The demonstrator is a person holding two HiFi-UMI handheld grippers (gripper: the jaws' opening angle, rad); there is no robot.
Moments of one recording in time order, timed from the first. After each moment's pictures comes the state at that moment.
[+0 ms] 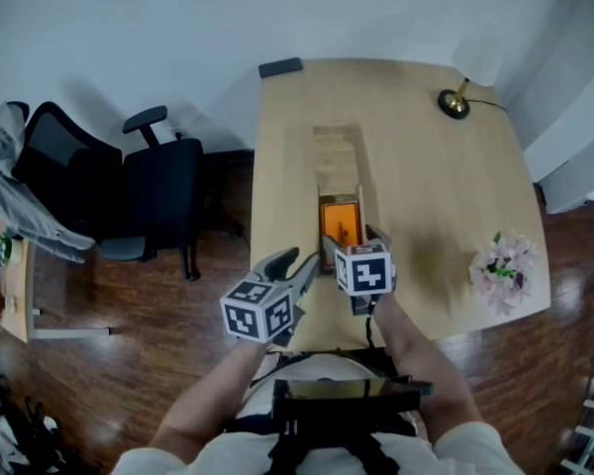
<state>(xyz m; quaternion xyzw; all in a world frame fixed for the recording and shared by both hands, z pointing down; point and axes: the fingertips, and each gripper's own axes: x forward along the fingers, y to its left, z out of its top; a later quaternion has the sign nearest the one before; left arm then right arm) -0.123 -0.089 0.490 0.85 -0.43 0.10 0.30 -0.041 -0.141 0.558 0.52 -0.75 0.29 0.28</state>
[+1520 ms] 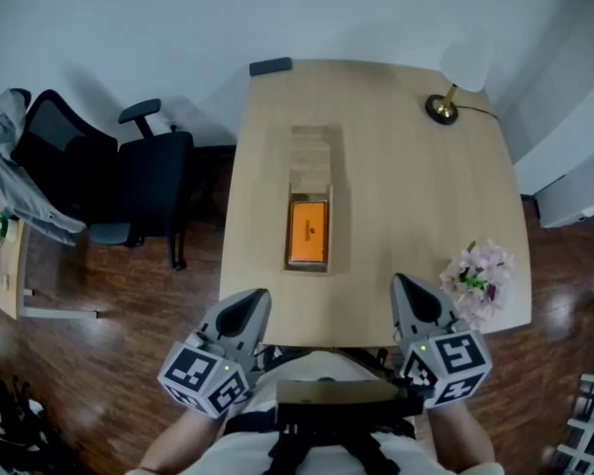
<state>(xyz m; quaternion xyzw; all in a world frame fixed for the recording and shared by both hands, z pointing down) -0.096 0.003 0.377 0.85 -0.47 0.07 0.23 0.094 -0.027 0.367 0.50 -0.83 0.22 0.15</state>
